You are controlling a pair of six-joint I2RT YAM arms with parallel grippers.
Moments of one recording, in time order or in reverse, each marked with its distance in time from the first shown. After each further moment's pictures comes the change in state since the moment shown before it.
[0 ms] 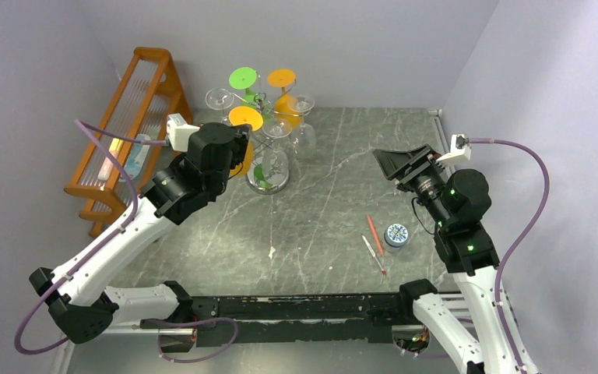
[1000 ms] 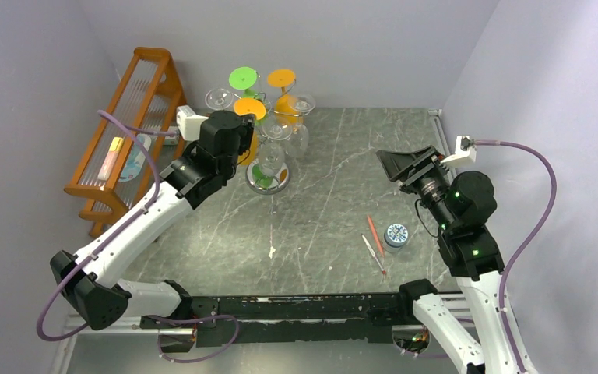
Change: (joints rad) left arm 0.110 0.120 -0.024 0.169 0.083 0.007; right arm 0.000 -0.017 0.031 -0.050 0.014 -0.005
